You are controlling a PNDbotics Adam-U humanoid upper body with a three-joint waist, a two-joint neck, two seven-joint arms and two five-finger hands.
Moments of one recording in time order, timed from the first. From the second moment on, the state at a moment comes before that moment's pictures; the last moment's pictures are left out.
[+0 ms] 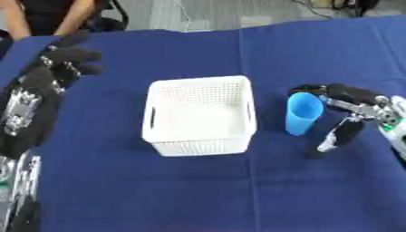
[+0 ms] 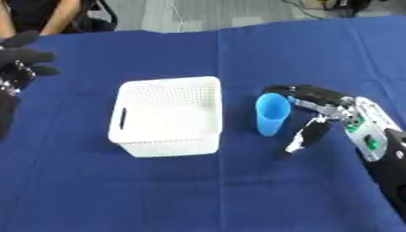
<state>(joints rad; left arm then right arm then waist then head) -0.19 0.22 0.13 -1.95 0.09 -0.32 -0.40 -0.66 -0.60 0.29 -1.19 0.59 -0.46 0.52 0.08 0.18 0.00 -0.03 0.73</state>
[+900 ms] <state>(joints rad) -0.19 0.22 0.13 -1.95 0.09 -0.32 -0.40 -0.66 -0.56 0.30 -1.19 0.52 -0.43 0.55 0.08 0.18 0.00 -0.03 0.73</state>
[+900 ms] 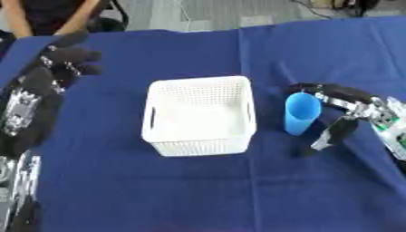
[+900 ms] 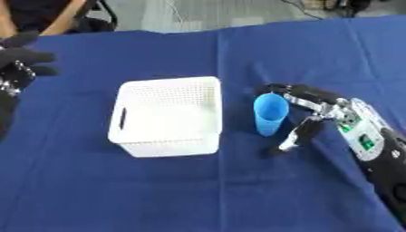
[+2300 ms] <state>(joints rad) -0.19 0.22 0.12 -1.95 0.09 -0.32 -0.40 -0.66 -0.52 0.32 -1.17 0.47 -0.48 0.29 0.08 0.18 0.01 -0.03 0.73</state>
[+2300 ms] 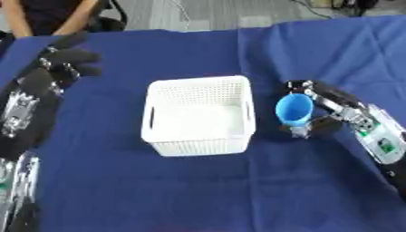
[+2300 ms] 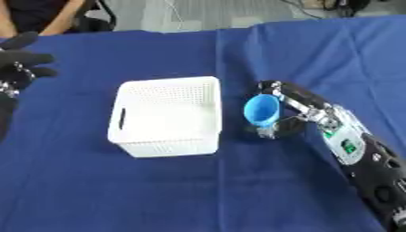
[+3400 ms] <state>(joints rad) -0.19 0.22 0.12 -1.94 0.09 -0.32 -0.40 -0.65 -0.69 0.25 -1.51 0.15 -0.33 0.19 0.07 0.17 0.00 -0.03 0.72</state>
